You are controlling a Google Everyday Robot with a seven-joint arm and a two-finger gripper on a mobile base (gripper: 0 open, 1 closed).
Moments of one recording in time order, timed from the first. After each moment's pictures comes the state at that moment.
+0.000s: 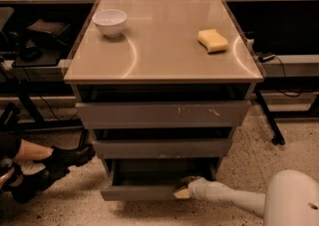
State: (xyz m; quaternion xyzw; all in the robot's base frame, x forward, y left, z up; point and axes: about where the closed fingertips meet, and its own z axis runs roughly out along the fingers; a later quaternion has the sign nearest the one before) arm 0.580 -0.130 0.176 -0.37 0.85 0.11 0.36
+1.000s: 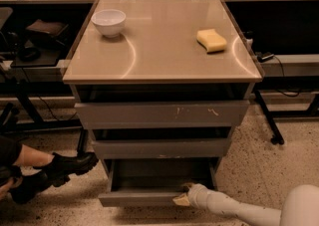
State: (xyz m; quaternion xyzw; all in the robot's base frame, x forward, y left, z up) arm 0.547 -0.119 0.180 -0.38 0.83 0.12 0.38
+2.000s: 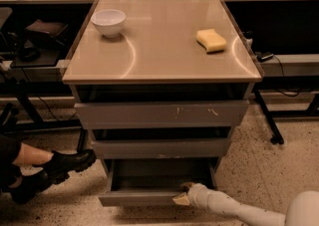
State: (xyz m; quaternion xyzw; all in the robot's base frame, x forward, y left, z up) arm 0.544 -0.120 0.179 -0.38 0.83 0.14 0.38
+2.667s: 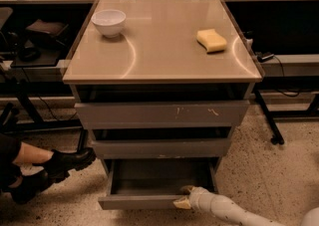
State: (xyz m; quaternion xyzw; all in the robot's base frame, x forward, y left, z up) arm 0.532 -0.122 0.182 -0.38 0.83 0.15 0.39
